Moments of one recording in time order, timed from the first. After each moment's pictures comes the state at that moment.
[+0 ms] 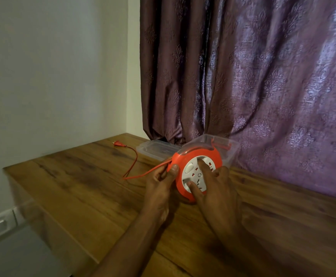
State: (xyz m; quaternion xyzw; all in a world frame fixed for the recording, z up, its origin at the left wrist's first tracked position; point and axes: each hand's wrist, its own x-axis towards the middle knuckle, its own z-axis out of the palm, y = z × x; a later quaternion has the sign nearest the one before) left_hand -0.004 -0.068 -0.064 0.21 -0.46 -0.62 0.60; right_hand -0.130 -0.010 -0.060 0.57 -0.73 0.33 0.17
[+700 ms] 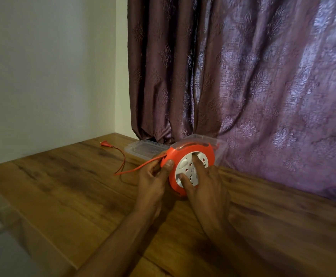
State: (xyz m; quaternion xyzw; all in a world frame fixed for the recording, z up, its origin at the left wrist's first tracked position) left_hand -0.019 -0.069 -0.054 0.19 -0.53 -0.54 0.63; right_hand -0.137 -0.017 -0.055 0.53 -0.74 0.38 0.17
